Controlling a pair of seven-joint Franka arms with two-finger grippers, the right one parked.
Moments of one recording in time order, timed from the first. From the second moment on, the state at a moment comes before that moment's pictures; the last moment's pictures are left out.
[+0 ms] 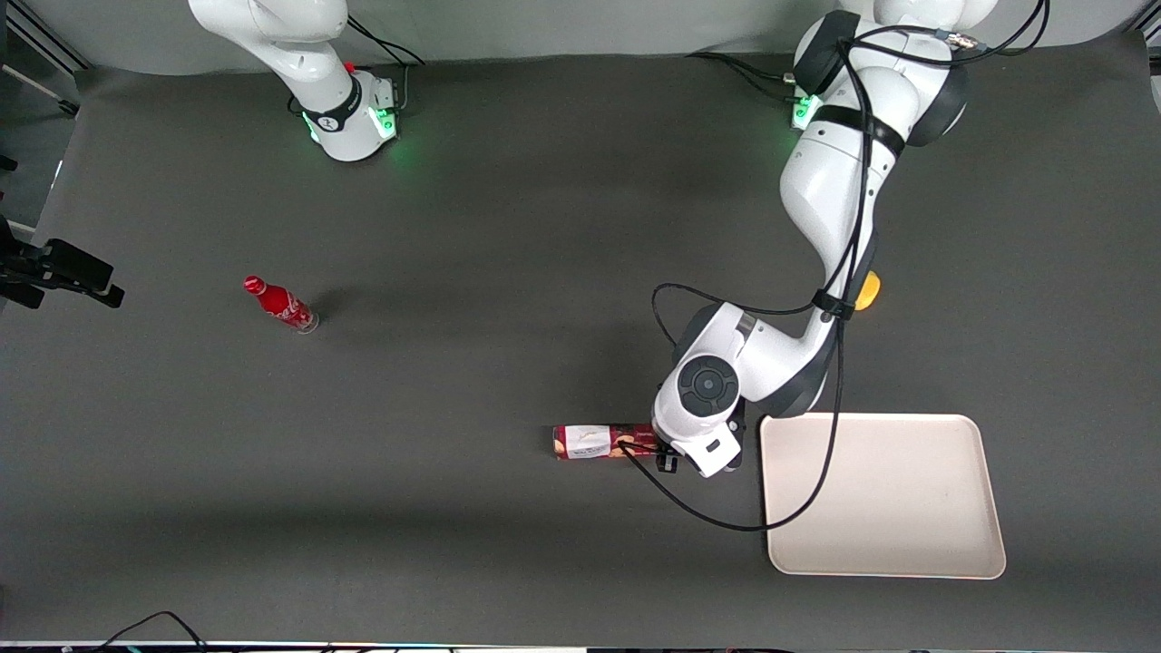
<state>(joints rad) -0.41 1.02 -0.19 -1.06 0.12 2.13 -2.00</state>
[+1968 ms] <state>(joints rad) -0.33 0.39 -0.09 -1.24 0.02 1.50 -1.31</state>
